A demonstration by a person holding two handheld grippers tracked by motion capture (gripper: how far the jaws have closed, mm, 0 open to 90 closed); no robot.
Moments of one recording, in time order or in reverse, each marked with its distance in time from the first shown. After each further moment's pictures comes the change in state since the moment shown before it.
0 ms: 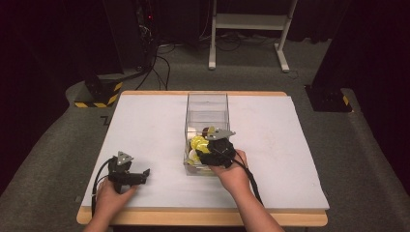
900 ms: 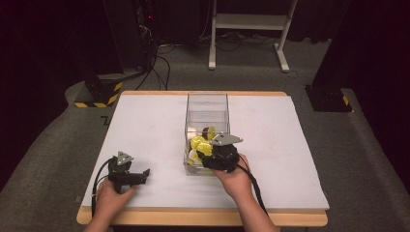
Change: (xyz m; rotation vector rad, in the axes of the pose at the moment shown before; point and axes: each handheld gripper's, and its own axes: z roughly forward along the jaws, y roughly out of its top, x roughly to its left) left arm 0.000 0.000 0.000 -0.001 0.000 0.000; right arm 0.004 -0.011 -0.016 -0.111 0.015 0.005
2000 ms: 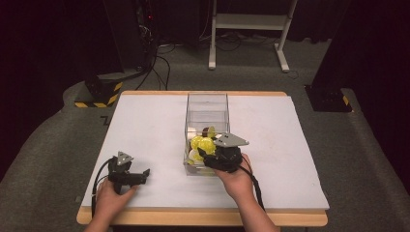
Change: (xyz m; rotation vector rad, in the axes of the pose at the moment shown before) left arm -0.001 0.000 0.000 -0.004 0.000 -0.005; right arm 0.002 0.004 -0.016 -0.100 -0.017 -0.003
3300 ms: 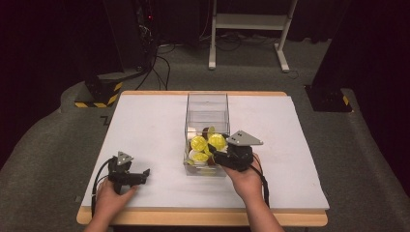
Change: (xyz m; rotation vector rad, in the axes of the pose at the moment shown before) left arm 0.000 0.000 0.000 0.001 0.000 0.000; right arm -0.019 0.000 -0.024 -0.045 -0.055 0.040
